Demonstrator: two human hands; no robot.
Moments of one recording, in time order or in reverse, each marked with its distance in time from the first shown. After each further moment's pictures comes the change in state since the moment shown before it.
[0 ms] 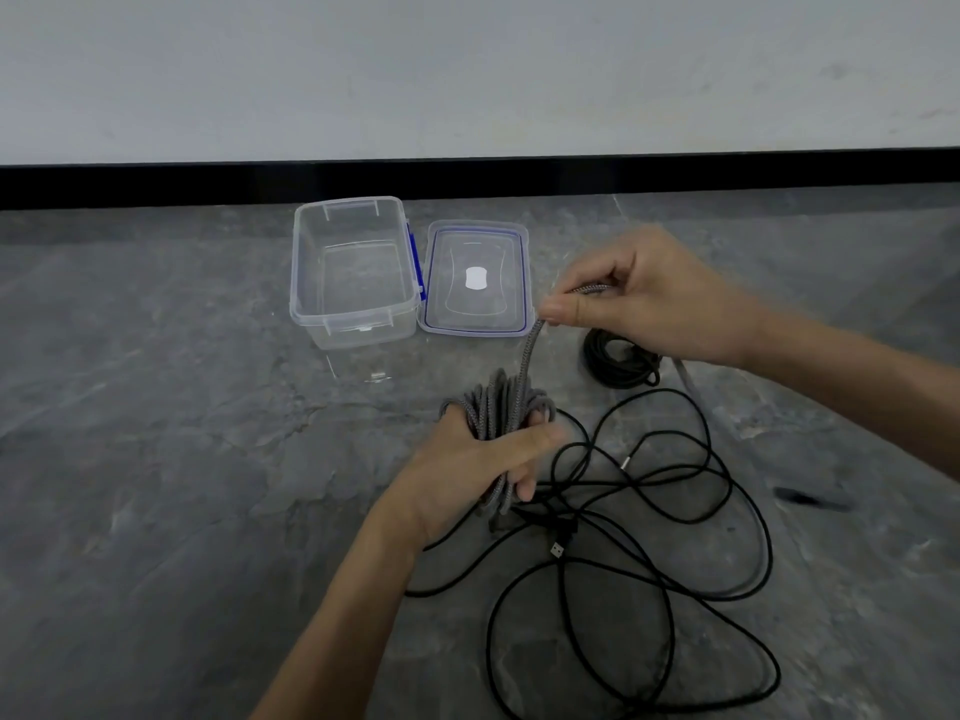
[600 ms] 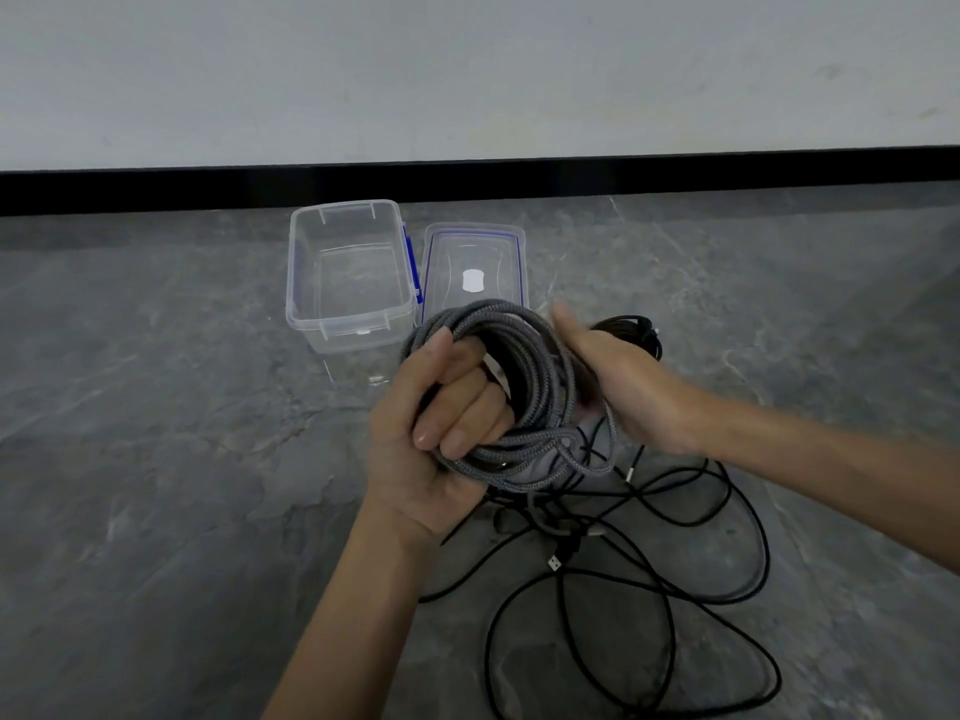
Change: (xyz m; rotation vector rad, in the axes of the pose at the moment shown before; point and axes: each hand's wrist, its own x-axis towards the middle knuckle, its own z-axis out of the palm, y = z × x) left_hand 0.002 0.027 0.001 -1.111 -0.323 0.165; right_hand -0.020 0.029 0.053 0.558 -0.072 0.445
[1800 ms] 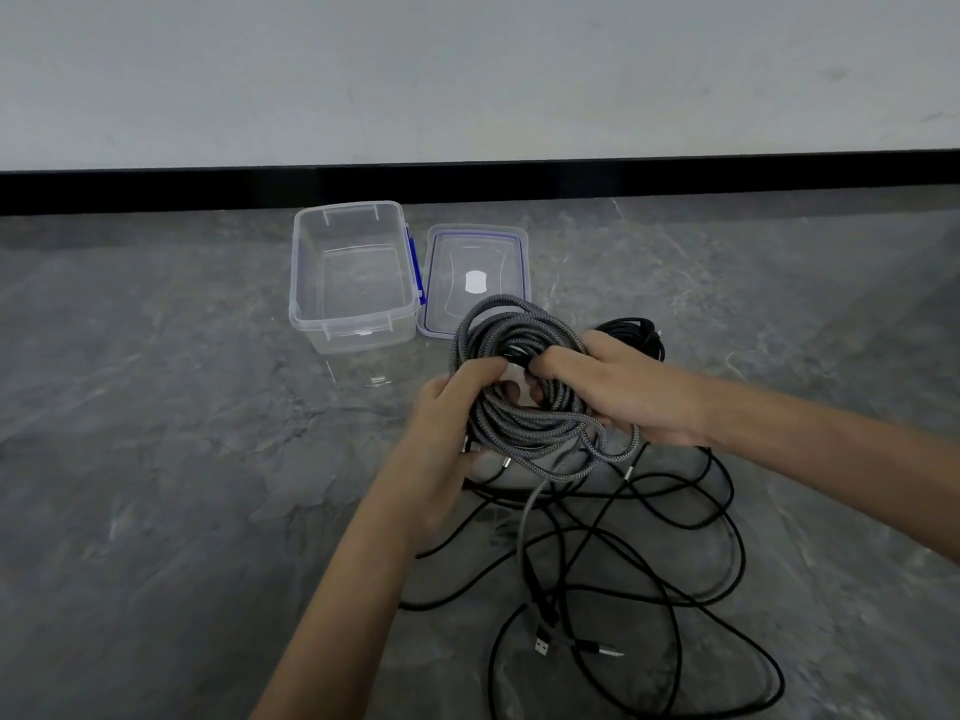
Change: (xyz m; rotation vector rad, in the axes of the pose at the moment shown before) left_hand 0.005 -0.003 -0.009 0.853 0.626 -0.092; right_hand -0.007 -0.022 0.004 -0.061 -0.025 0.155
